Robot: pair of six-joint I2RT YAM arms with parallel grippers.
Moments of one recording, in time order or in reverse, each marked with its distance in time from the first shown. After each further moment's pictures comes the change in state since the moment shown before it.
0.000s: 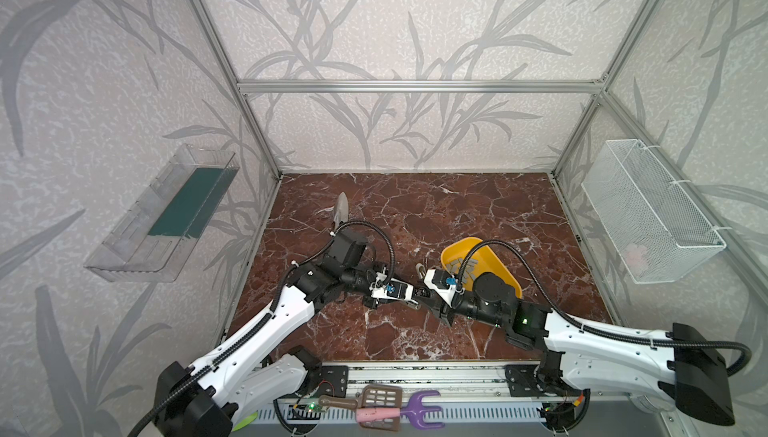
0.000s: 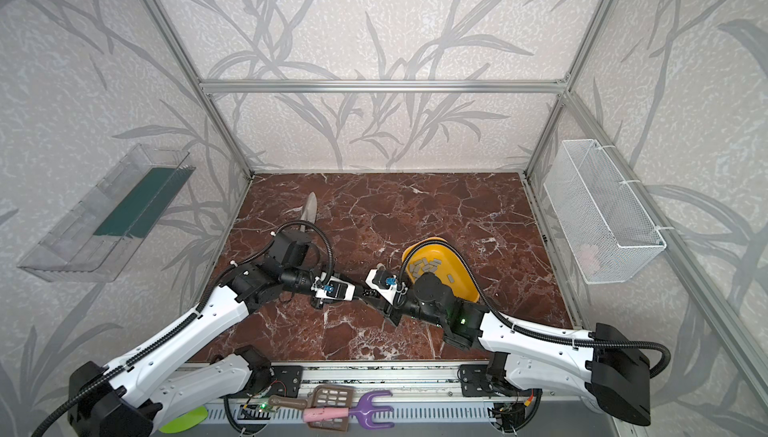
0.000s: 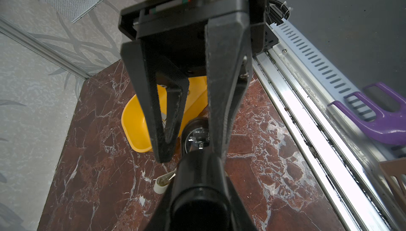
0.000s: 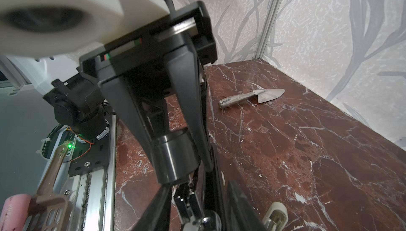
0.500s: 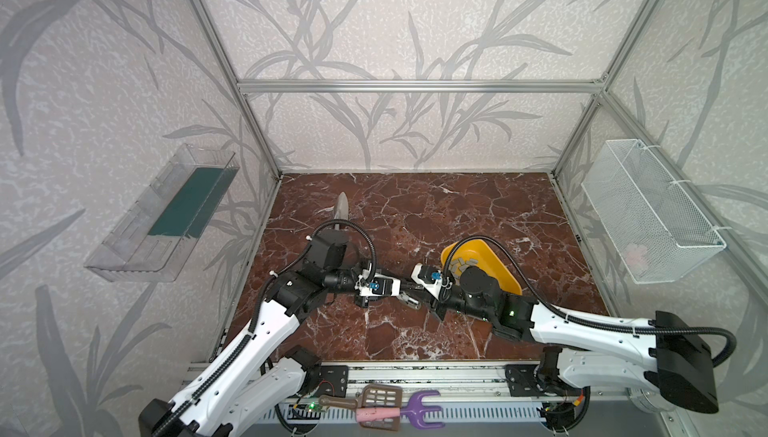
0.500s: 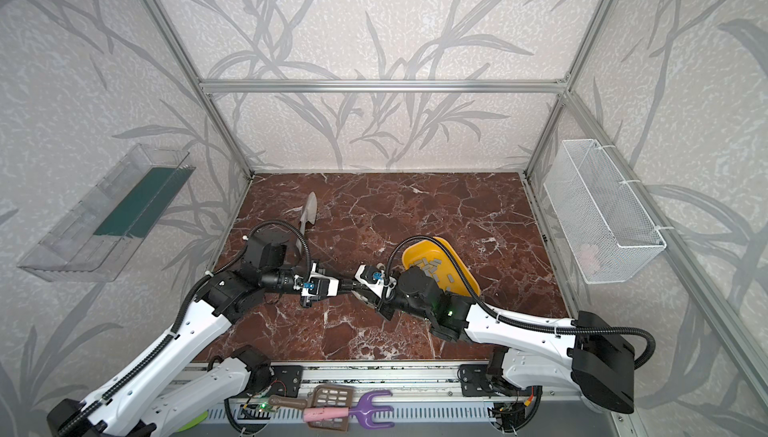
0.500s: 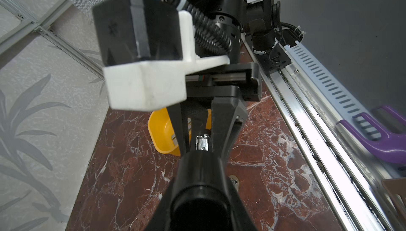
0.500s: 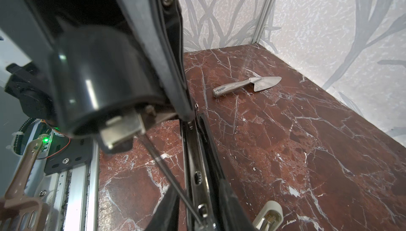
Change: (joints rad) left arm 0.095 -0.140 -0.001 0.010 0.080 -0.076; right arm 0.003 0.113 0.090 -0.060 0.034 -0.005
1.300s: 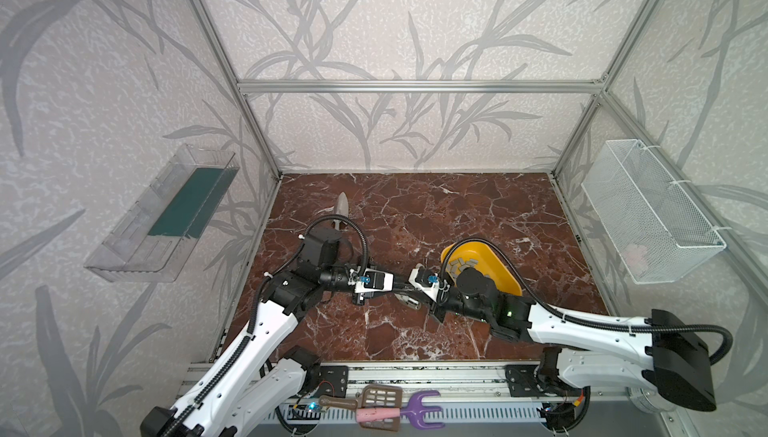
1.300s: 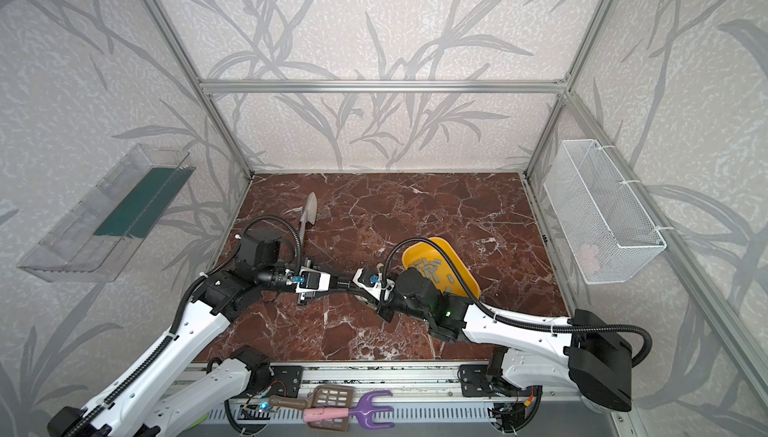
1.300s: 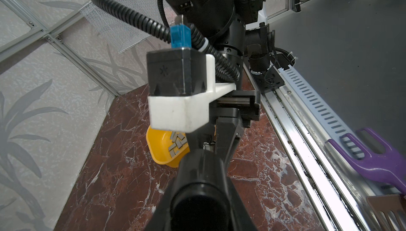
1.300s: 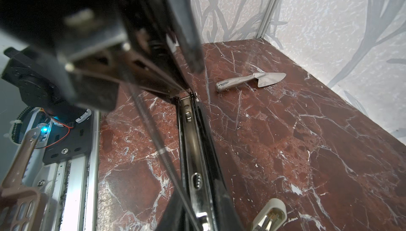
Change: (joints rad) left arm 0.097 -0.002 0.000 0.014 0.151 -0.048; right arm 0.002 0.019 0.000 -0.013 -0.011 -0.033
